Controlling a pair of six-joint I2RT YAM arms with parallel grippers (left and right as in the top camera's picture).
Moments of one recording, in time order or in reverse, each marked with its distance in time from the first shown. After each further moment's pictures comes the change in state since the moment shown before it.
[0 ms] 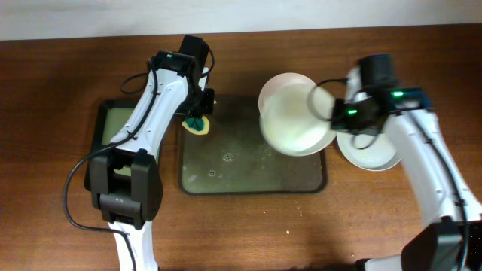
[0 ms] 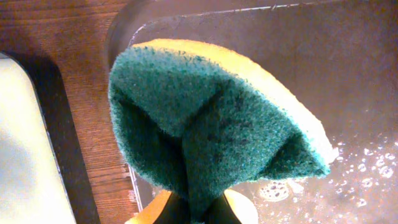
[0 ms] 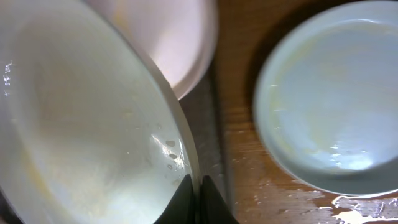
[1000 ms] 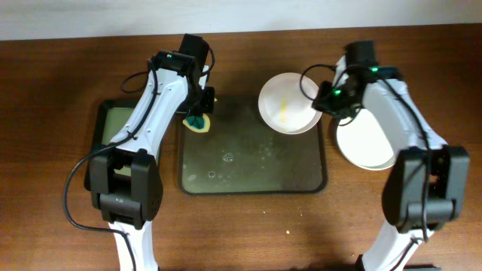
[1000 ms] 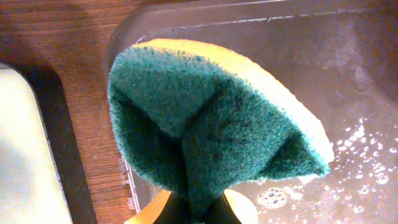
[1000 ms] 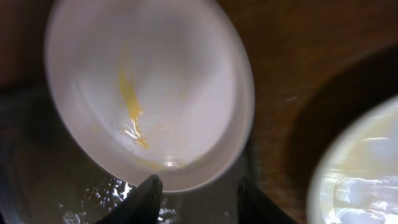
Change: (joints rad) left arm 0.000 0.000 0.000 0.024 0.000 0.000; right arm 0.066 0.362 0.153 0.168 -0.082 0.085
